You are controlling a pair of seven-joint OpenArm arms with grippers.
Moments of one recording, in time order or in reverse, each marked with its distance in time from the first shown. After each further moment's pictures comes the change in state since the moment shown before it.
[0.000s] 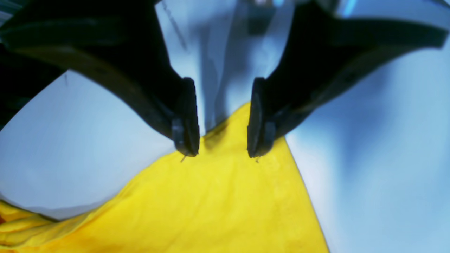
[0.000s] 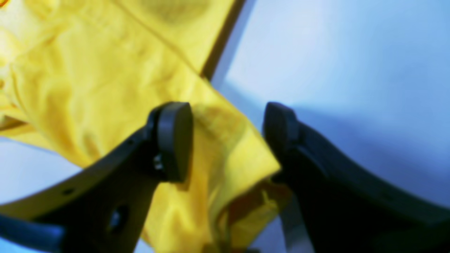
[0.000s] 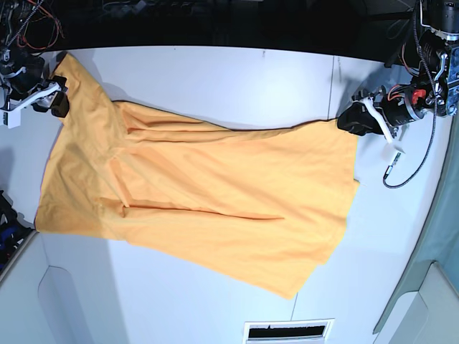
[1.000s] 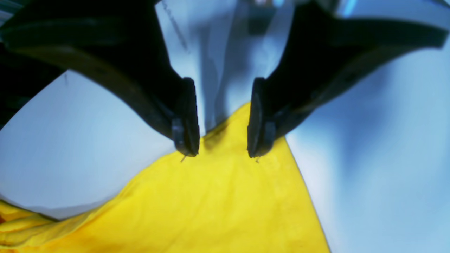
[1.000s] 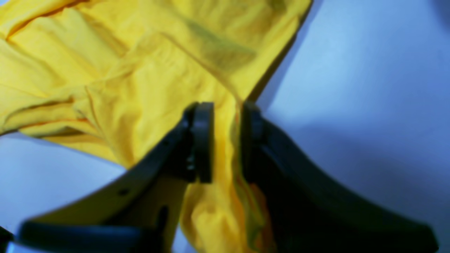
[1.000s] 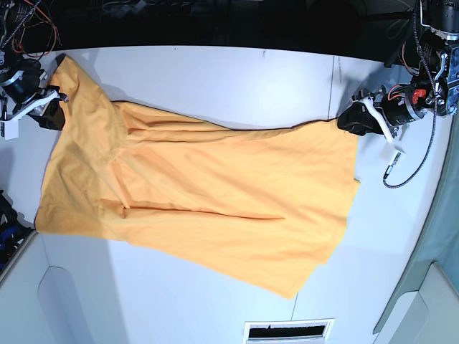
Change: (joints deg) left arm 0.0 0.0 0.0 0.0 0.0 0.0 0.0; right arm -0.1 0.0 0.0 5.5 2.9 3.1 -1.5
